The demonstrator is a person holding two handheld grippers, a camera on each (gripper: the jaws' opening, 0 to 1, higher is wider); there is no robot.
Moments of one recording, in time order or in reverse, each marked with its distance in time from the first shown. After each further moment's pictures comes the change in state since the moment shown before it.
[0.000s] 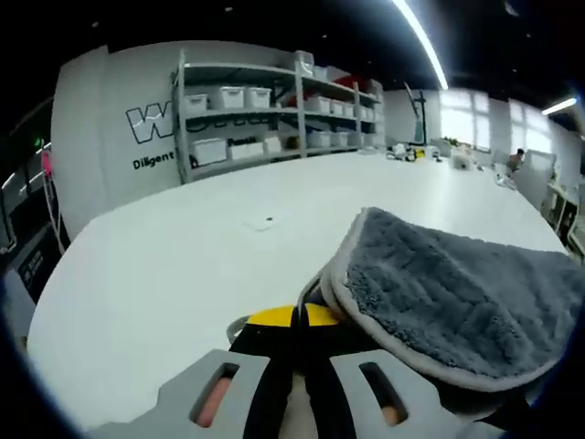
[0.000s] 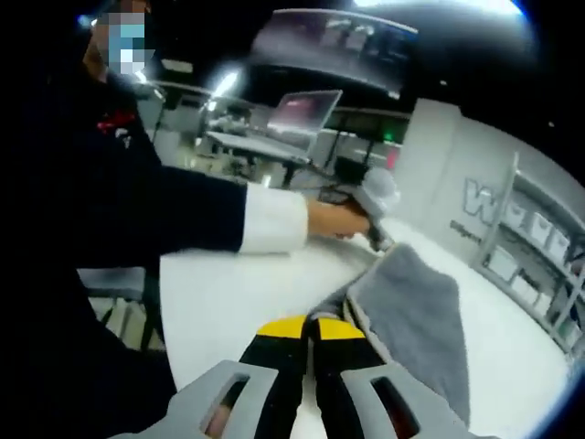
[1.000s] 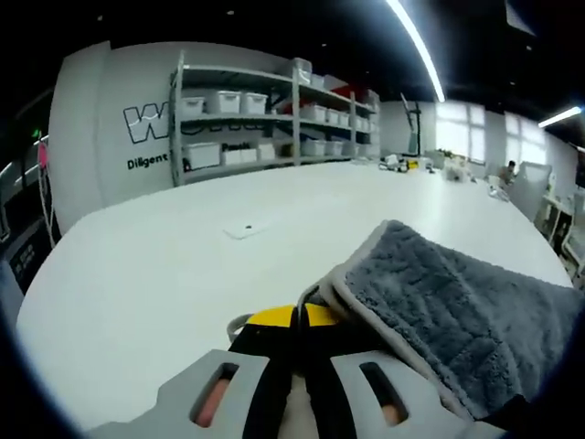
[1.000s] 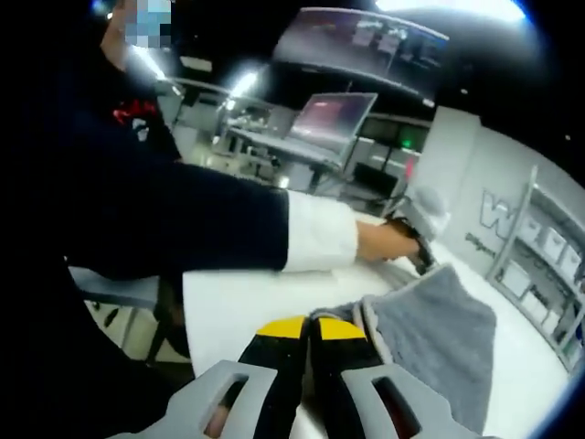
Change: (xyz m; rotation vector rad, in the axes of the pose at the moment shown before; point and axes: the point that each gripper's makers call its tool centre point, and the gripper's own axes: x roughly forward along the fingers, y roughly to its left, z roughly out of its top) left arm -0.004 -0.045 -0.004 -0.020 -0.041 -0.021; right arm 0.029 0.044 0.004 -0.071 -0.013 0.057
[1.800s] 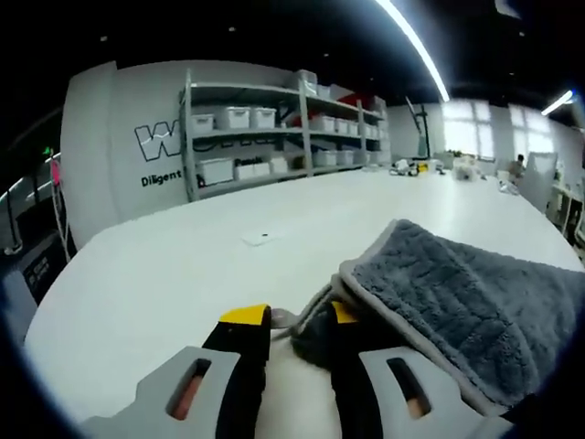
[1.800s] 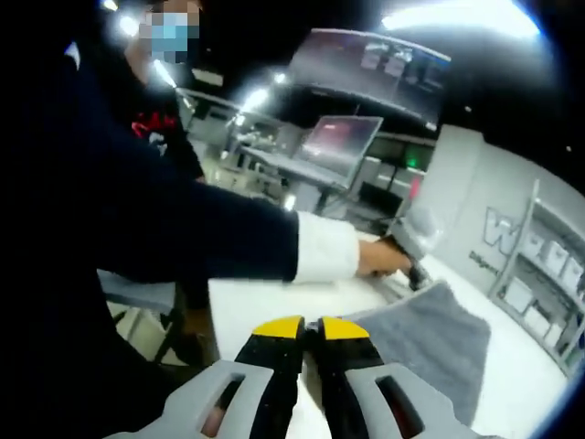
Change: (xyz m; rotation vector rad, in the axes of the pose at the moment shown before) left arm 0.020 0.069 0.021 0.049 -0.056 0.074; right arm -0.034 0.004 0.012 -0.059 -0.092 -0.010
